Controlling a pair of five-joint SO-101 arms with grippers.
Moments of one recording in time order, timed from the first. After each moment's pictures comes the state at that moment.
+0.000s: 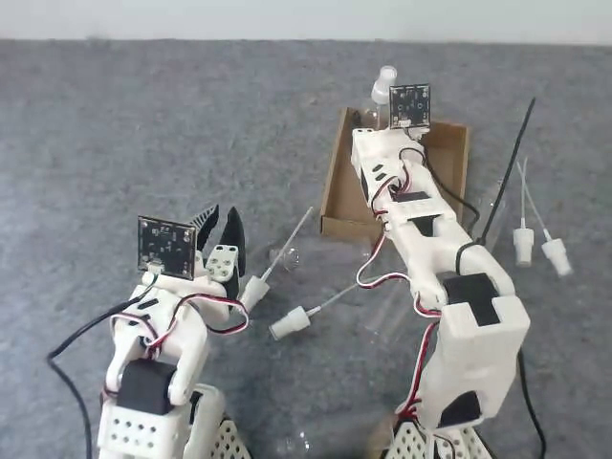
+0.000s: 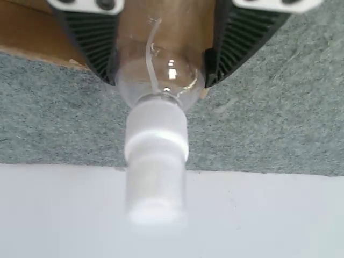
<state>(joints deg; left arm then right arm) 5.2 -90.4 77.1 48.8 5.9 -13.5 20.7 23.6 -15.8 -5.6</state>
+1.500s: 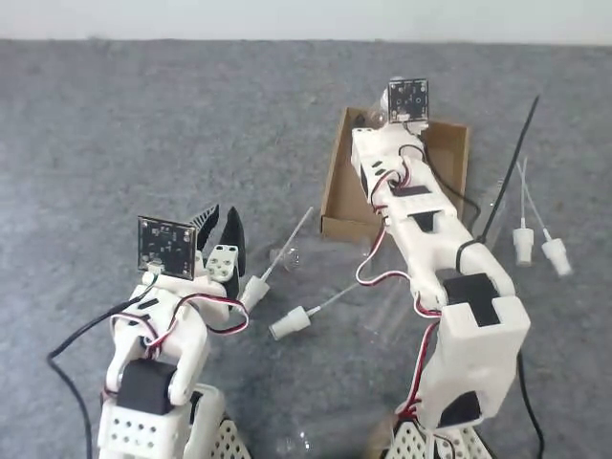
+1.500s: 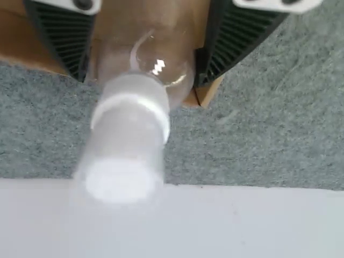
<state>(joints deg) 5.2 -90.4 77.1 48.8 5.9 -13.5 20.5 20.9 -9.0 -5.7</state>
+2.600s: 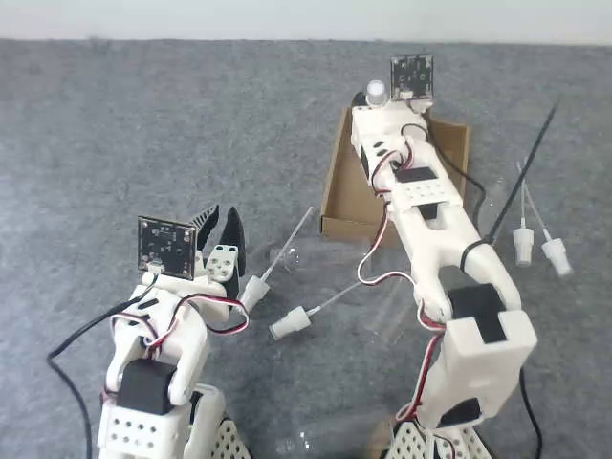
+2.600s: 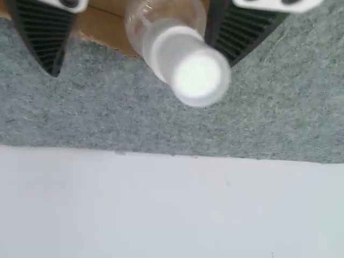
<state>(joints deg) 5.2 -90.4 77.1 48.8 5.9 -13.6 15.1 15.1 -0.5 -5.7</state>
